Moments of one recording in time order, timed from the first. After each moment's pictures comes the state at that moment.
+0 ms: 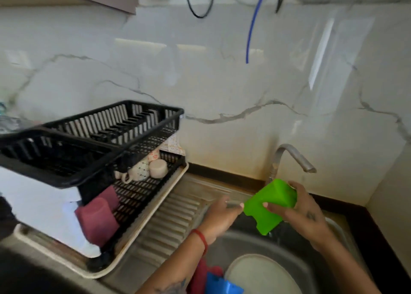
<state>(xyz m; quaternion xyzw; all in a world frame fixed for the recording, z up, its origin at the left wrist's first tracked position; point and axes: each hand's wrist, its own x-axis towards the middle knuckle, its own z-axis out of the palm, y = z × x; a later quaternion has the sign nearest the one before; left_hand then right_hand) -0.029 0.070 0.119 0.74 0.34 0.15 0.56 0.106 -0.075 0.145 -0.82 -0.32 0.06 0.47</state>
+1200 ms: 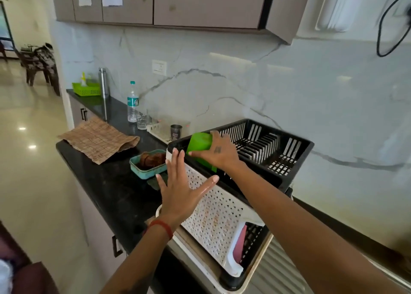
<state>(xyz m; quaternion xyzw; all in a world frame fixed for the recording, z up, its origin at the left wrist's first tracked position) -0.364 0.304 0.160 0.72 0.48 0.45 0.24 -0.243 0.340 0.252 -0.76 -0.62 0.05 0.22</state>
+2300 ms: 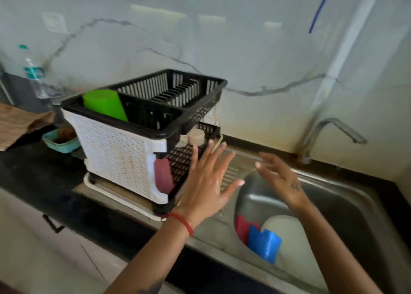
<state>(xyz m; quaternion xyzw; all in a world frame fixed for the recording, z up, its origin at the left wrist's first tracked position) -0.221 0.121 0.134 0.92 0.18 0.34 0.06 -0.057 0.002 0.149 -0.76 -0.41 0.13 0.49</state>
